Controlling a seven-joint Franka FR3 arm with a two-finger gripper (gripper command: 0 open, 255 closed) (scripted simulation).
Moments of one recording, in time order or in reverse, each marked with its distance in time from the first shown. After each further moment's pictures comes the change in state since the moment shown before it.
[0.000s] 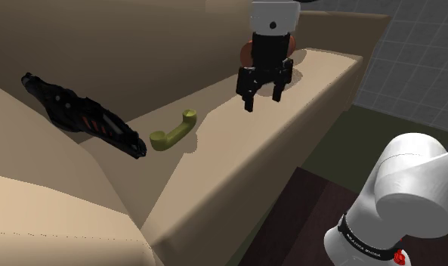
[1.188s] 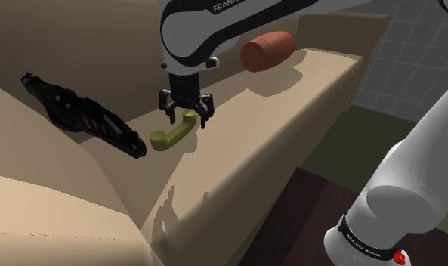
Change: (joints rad) arm -0.157 0.600 0.306 0.284 -0.013 0.385 0.942
